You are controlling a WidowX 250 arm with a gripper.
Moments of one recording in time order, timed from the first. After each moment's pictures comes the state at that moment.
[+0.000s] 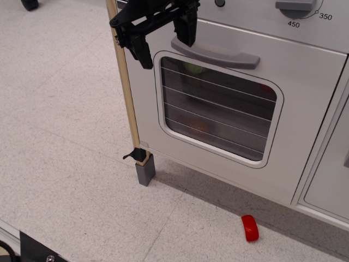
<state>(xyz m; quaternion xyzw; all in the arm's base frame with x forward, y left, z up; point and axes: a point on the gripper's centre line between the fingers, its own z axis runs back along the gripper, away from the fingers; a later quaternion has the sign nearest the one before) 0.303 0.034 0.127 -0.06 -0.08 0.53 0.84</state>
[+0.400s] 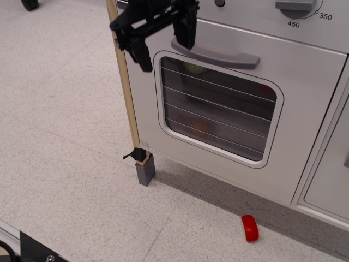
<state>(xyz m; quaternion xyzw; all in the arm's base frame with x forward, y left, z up) 0.302 0.034 0.117 -0.05 -0.06 0.54 0.84</state>
